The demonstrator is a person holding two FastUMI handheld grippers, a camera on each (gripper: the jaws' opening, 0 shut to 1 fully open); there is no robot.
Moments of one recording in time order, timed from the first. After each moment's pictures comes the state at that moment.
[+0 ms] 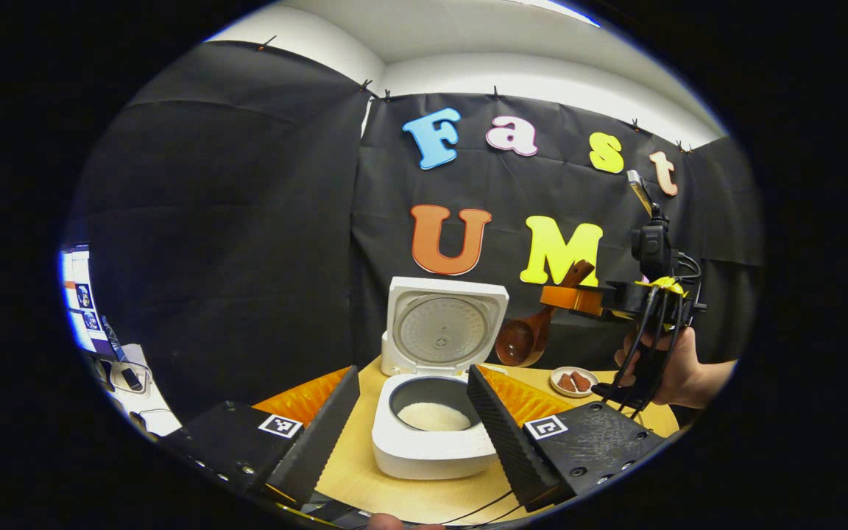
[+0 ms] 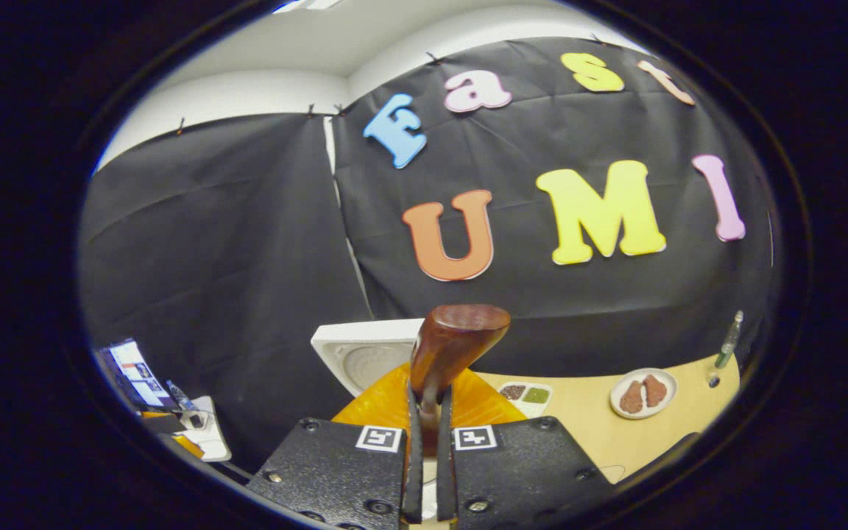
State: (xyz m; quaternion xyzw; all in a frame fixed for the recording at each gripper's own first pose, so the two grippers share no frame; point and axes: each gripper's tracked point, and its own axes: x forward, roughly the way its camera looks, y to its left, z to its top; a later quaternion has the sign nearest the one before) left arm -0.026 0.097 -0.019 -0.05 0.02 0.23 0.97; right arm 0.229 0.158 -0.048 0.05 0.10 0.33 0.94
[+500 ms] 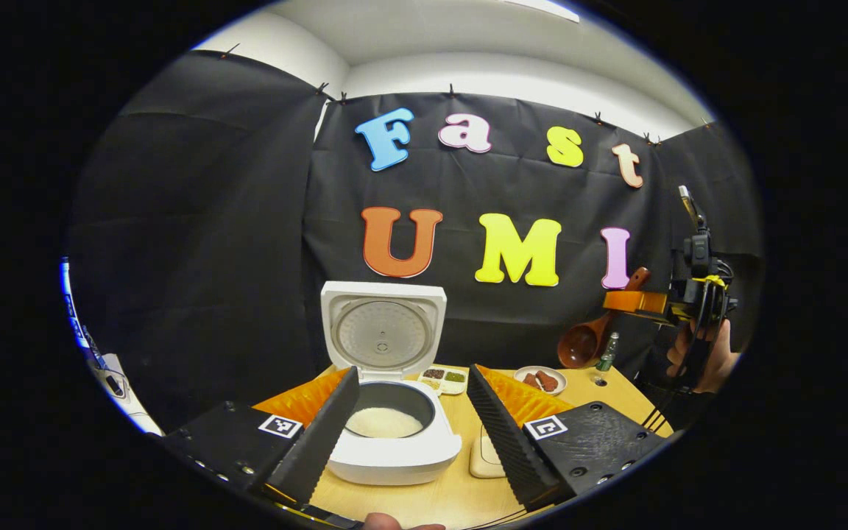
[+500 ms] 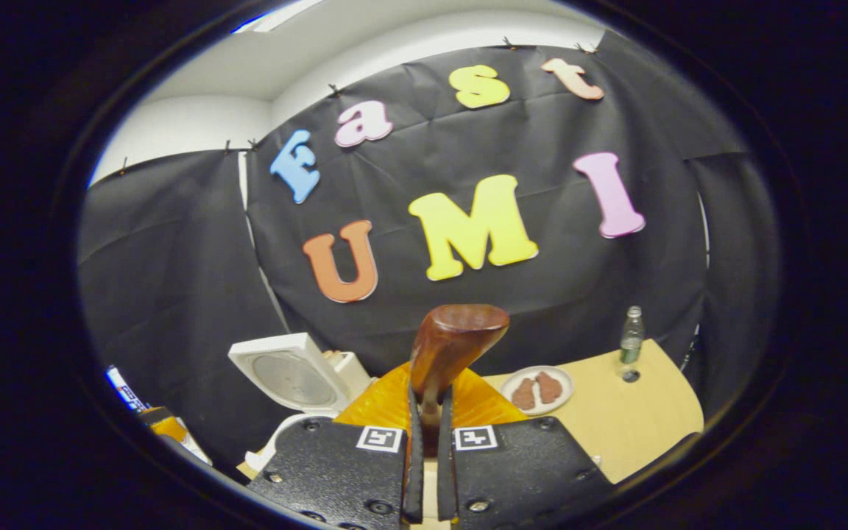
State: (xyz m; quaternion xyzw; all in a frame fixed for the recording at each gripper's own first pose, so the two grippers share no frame) left arm 0.020 0.032 -0.017 -0.03 0.03 0.17 0.98; right arm 0.246 -0.072 -0.044 0.08 0.09 0.18 0.98
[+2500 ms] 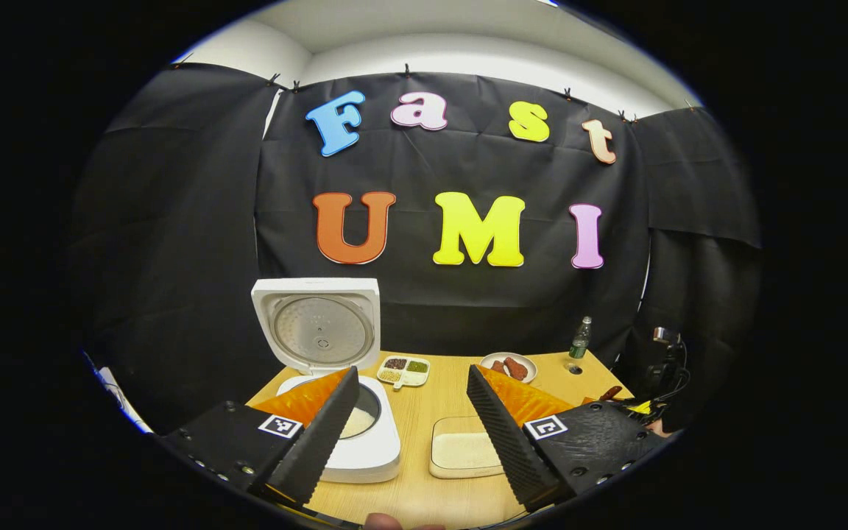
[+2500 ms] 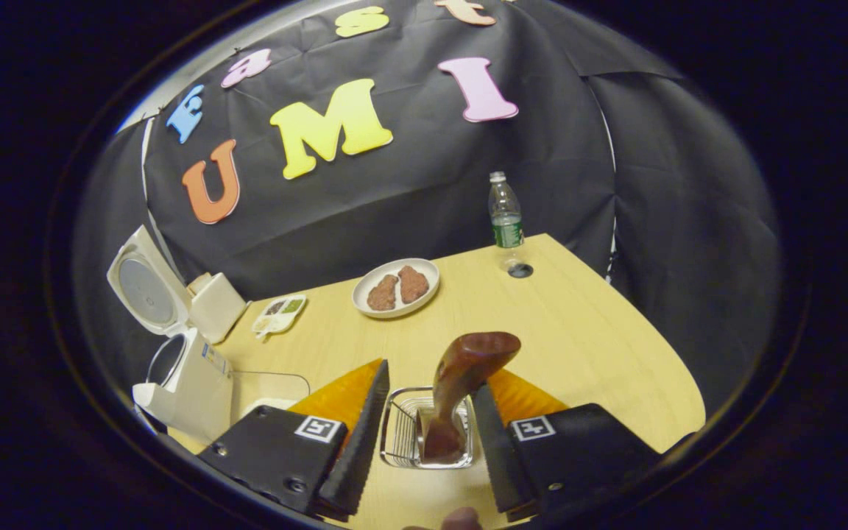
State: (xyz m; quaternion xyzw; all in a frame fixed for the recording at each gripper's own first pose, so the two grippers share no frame) left arm 0.076 -0.024 -0.011 -0.02 0.07 0.13 0.99; right arm 0.278 -0.233 -0.271 0.07 0.23 0.03 0.97
